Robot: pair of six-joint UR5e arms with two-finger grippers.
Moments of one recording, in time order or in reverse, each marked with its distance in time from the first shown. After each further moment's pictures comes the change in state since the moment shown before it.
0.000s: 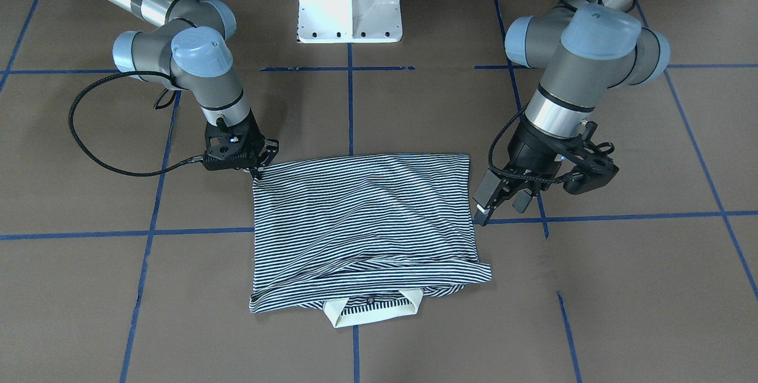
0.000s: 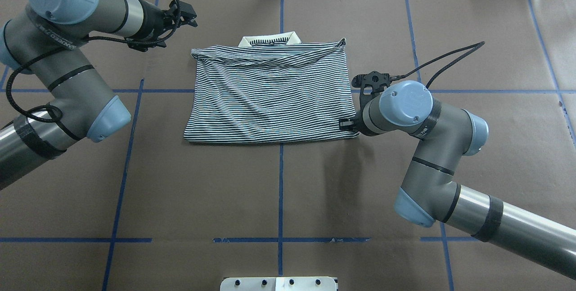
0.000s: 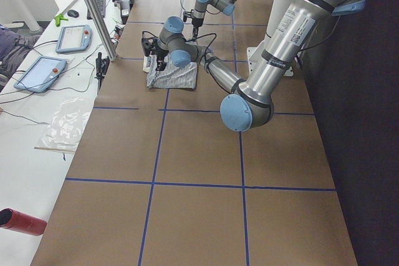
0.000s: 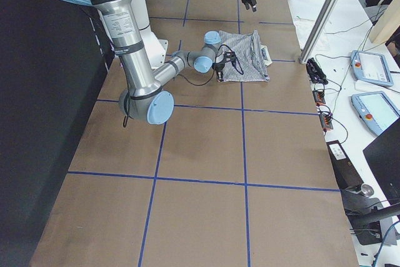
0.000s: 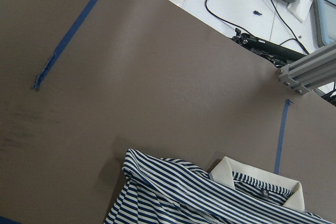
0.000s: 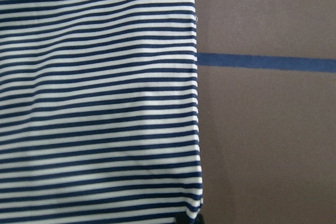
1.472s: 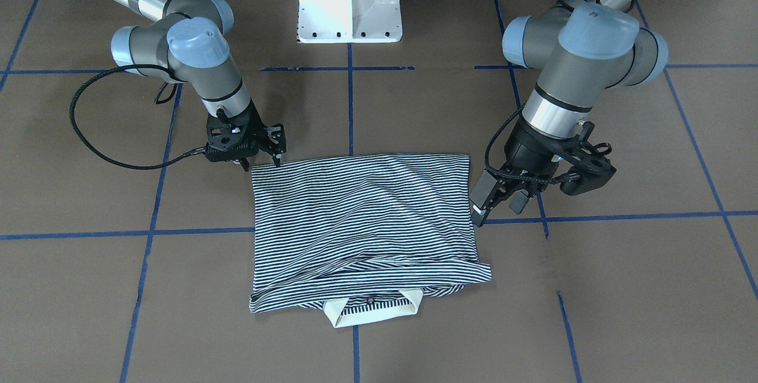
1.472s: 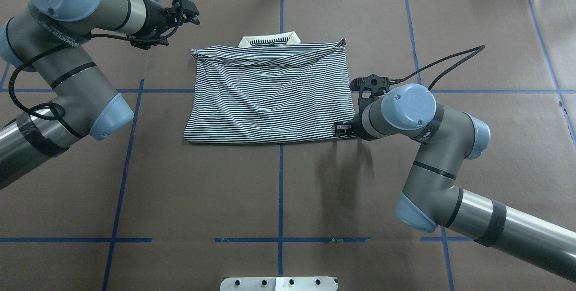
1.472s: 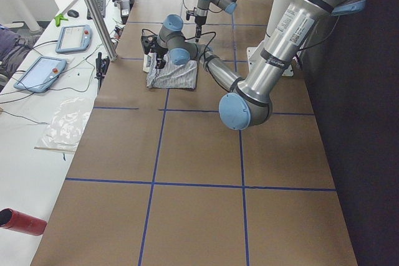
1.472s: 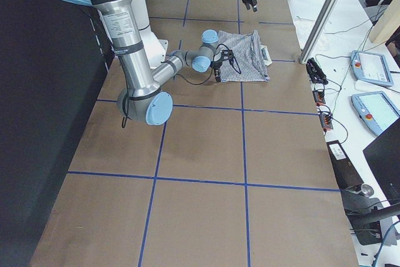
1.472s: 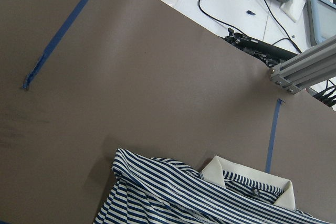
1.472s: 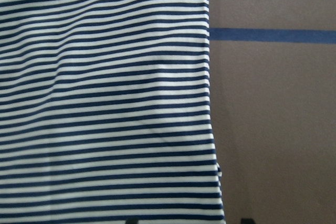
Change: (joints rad) left arm -0.001 -0.012 0.007 0.000 -0.003 0.000; right arm -0.013 -0.002 0.021 0.016 0.016 0.012
